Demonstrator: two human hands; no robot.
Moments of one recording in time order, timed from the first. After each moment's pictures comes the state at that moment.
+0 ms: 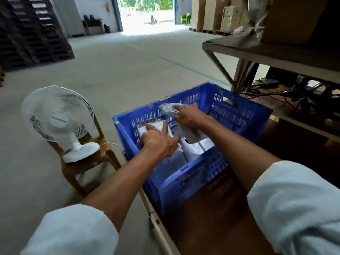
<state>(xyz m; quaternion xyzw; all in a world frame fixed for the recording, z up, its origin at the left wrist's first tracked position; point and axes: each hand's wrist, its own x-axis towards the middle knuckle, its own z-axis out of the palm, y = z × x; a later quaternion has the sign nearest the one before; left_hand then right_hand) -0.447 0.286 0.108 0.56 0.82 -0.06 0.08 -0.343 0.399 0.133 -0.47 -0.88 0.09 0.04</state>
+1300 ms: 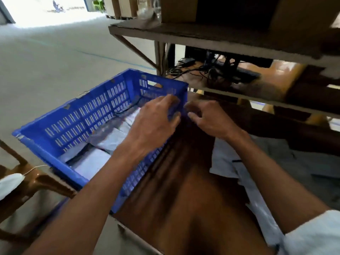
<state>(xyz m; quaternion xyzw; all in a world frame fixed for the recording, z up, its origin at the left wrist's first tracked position) -0.291 0.240 0.161 0.84 0.44 0.31 0.08 -0.086 0.250 0.132 -0.59 -0.74 0.11 0.29</state>
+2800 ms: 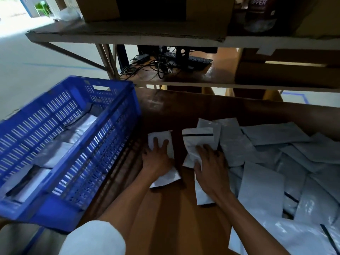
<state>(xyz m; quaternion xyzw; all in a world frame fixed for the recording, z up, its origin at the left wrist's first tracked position) -0.153 0.233 -0.043 0.83 0.54 -0.03 0.17 -0.003 0.090 -0.042 -0.83 -0.53 0.03 0.20</state>
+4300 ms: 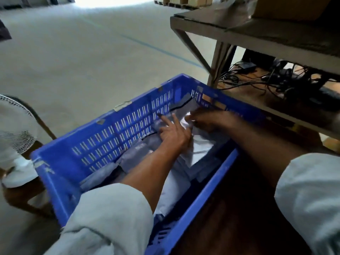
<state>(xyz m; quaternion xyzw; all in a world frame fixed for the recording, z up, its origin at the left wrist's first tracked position) -0.351 0.493 0.020 0.65 0.74 -0.01 0.18 -0.211 0.561 0.058 -0.46 -0.87 0.00 -0.18</state>
